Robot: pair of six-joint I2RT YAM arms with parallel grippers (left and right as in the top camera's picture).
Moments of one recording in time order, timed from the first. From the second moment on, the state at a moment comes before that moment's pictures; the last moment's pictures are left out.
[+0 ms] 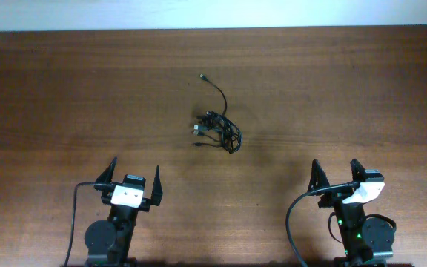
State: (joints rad) left arm 0.00 0.01 0.01 -0.07 0.12 0.24; right arm 0.04 0.01 0.01 -0.07 -0.06 0.22
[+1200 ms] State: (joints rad) left arm 0.00 0.01 0.01 -0.07 0.12 0.24; right arm 0.04 0.02 0.01 -0.07 -0.06 0.22
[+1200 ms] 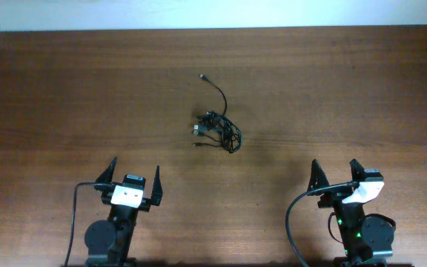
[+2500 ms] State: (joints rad) left arm -0.15 1.57 1.49 -0.81 0.52 0.27; right arm 0.04 1.14 1.25 -1.04 -0.43 0.10
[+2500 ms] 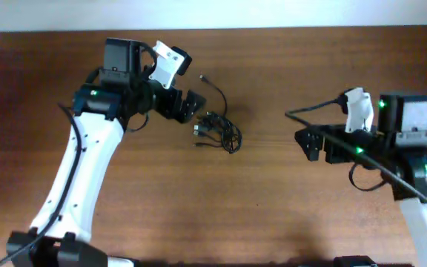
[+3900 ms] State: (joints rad) left arm -0.42 1.99 1.55 -0.73 0.08 -0.22; right arm 0.04 1.24 1.25 -1.09 -0.44 0.10
